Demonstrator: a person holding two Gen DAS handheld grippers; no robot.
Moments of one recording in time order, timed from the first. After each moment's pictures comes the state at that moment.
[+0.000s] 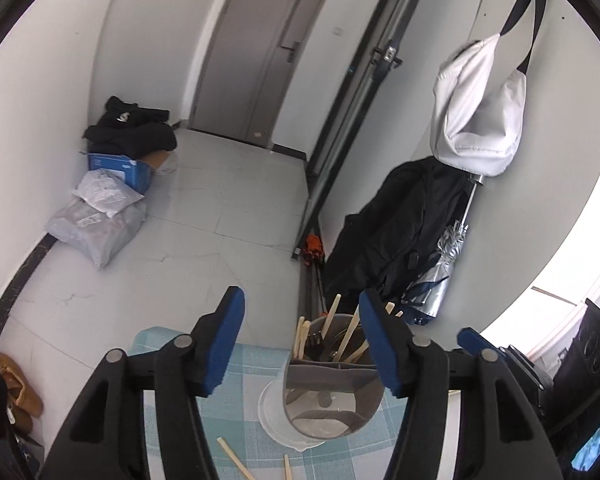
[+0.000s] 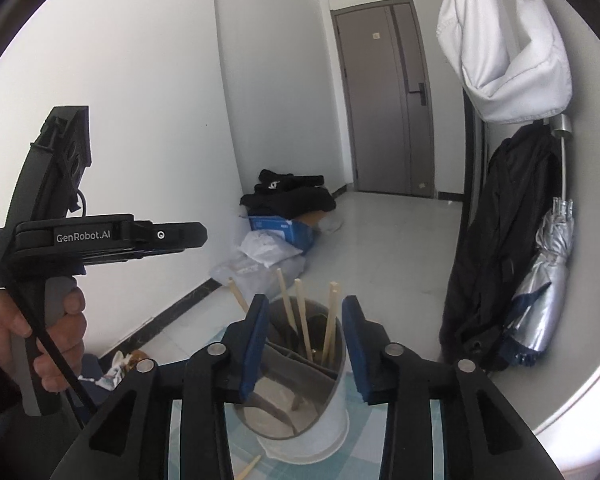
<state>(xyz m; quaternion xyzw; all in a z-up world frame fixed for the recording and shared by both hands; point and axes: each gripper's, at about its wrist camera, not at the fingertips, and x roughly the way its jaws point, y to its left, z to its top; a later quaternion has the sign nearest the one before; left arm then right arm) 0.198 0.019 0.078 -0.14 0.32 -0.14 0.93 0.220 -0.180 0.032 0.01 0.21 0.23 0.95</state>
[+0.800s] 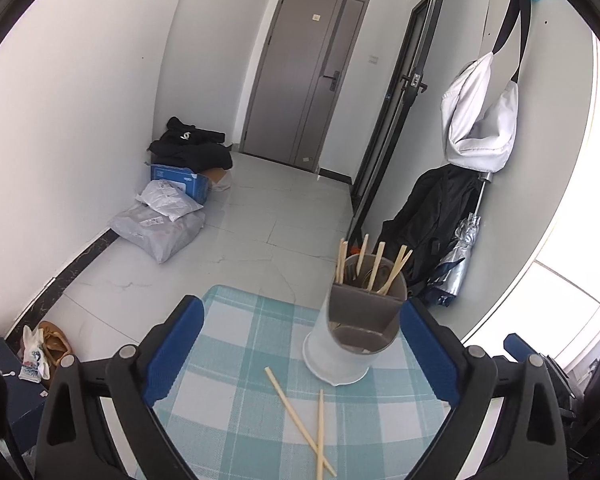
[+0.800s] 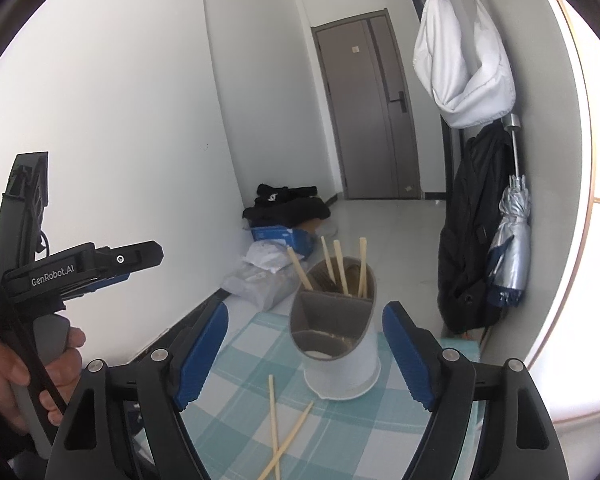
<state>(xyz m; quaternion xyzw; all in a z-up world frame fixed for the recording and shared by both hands) 0.086 0.030 0.066 -0.13 0.27 -0.05 0.95 0.095 -0.168 0.031 0.05 0.21 0.21 0.95</state>
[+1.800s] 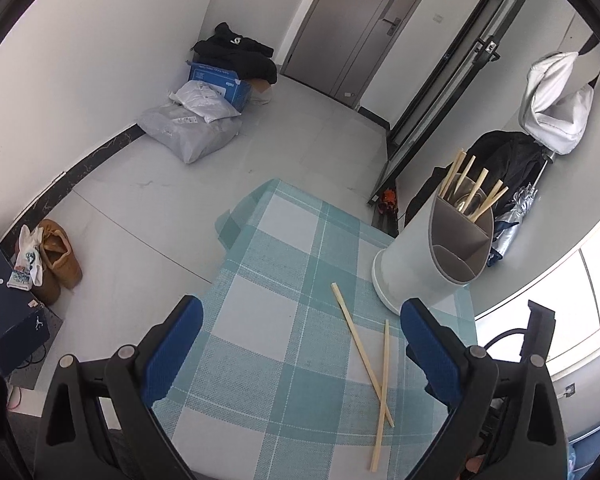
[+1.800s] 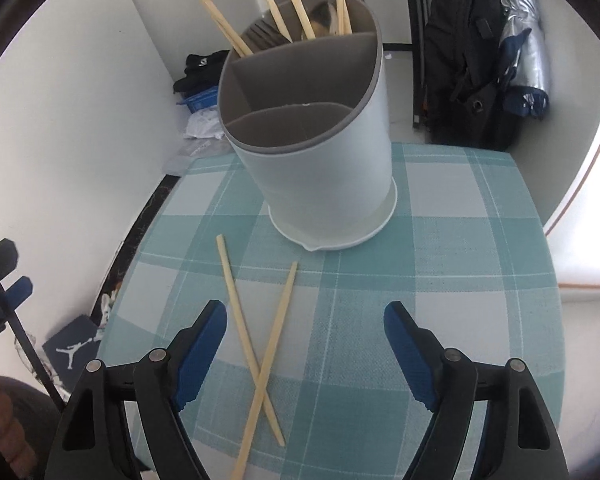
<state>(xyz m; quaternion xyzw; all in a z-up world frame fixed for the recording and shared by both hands) 0.088 0.095 -0.032 -0.22 0.40 -0.02 0.89 0.174 -0.106 -0.125 0.05 0.46 0.11 0.88</state>
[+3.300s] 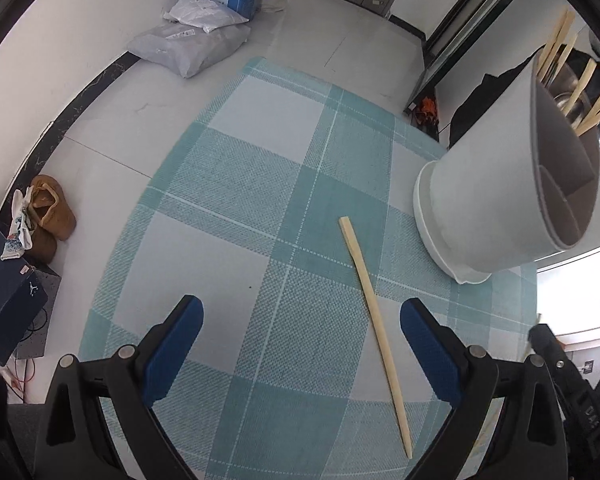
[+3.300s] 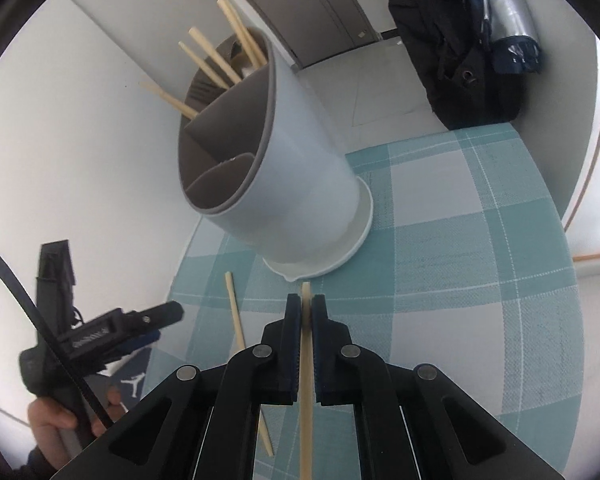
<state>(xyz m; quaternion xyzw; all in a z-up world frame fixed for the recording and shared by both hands) 0.171 0.036 -0.116 -0.17 0.57 0.01 0.81 0.184 -0.194 -0.128 0.21 0.44 0.19 0.85</state>
